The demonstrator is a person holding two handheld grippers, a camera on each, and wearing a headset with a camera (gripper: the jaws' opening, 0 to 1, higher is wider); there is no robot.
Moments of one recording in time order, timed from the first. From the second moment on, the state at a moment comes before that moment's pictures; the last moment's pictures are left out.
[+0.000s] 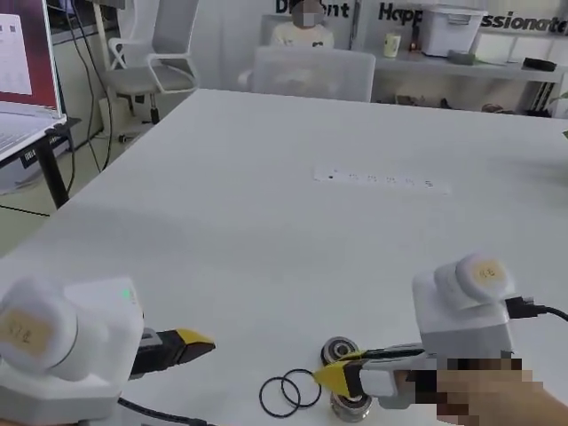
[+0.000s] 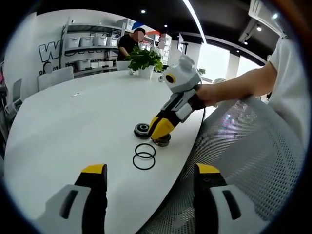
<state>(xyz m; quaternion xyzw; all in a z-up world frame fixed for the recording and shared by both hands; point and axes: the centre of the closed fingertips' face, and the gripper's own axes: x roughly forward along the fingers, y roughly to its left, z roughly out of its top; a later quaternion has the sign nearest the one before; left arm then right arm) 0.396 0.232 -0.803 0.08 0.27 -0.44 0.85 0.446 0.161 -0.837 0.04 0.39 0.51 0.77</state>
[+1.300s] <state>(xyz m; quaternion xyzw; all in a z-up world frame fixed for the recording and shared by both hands) 0.397 0.229 -0.795 0.11 0.26 -0.46 0.84 0.486 0.136 -0.772 0.05 0.28 0.48 0.83</state>
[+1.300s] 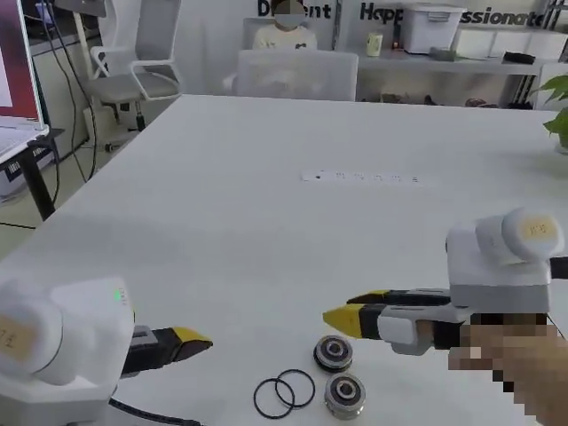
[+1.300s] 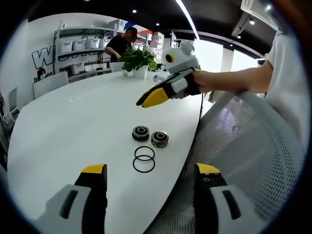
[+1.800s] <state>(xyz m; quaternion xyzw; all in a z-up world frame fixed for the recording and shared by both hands) 0.435 0.225 -0.754 0.18 0.22 -0.47 0.84 0.502 0.112 -0.767 0.06 0.27 0.44 0.85</state>
